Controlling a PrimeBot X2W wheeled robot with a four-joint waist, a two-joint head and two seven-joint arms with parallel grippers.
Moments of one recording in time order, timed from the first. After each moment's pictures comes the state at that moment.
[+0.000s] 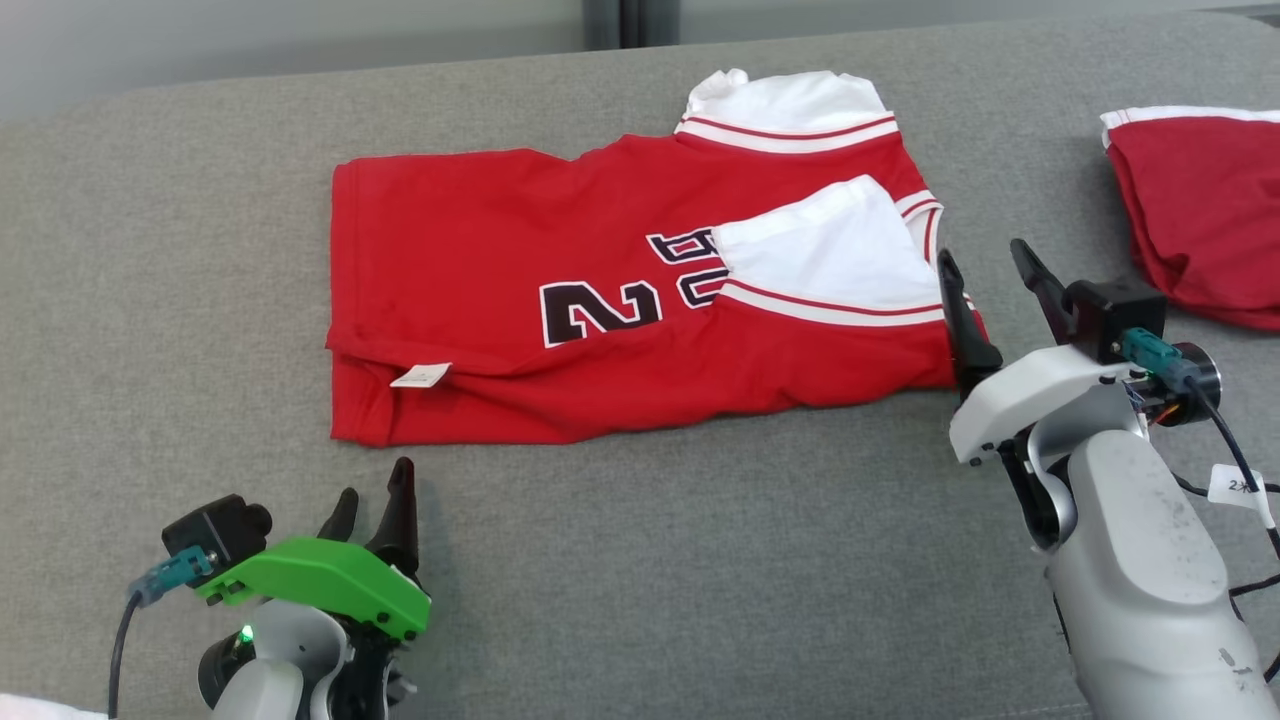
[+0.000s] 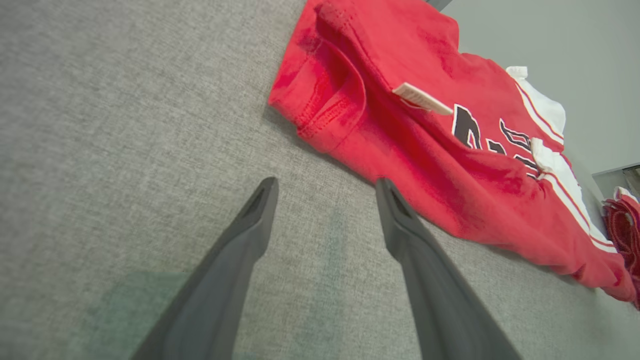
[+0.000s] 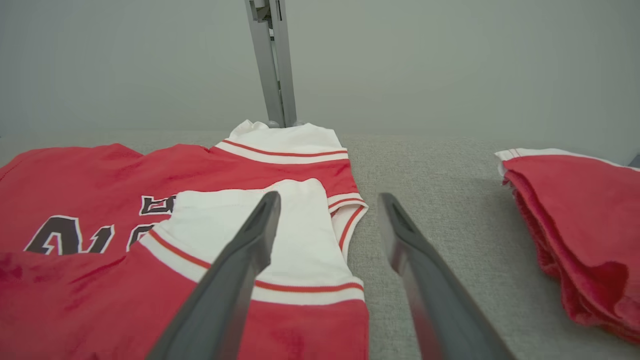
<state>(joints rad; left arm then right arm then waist) -0.14 0.16 -0.24 0.21 -0.87 0.12 0.07 -0.54 -0.05 -0.04 0.57 0.08 0.13 -0.20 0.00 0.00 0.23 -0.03</state>
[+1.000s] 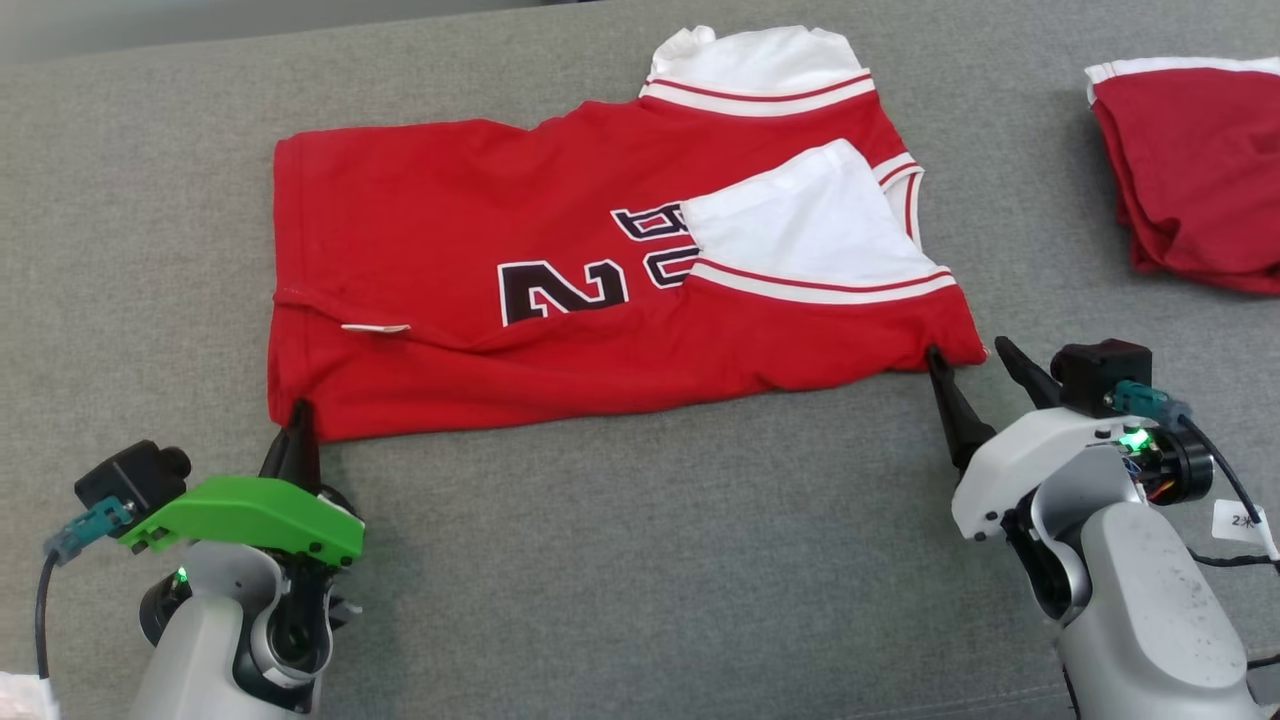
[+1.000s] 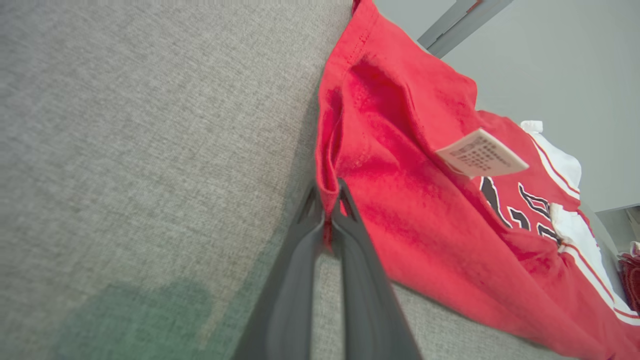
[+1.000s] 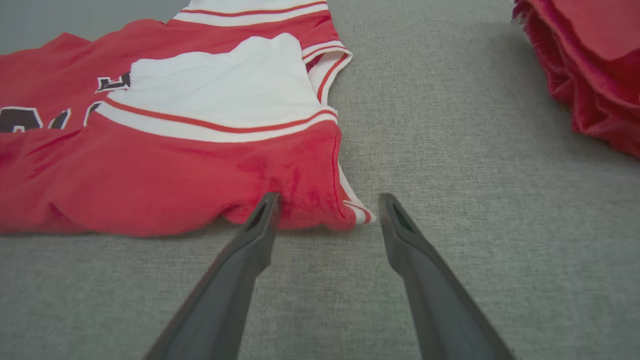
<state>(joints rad) -0.27 0.19 -0.16 0.35 -0.91 0.08 -0.01 -0.36 -0.05 -0.03 0.37 0.17 0.13 0.05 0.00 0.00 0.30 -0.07</state>
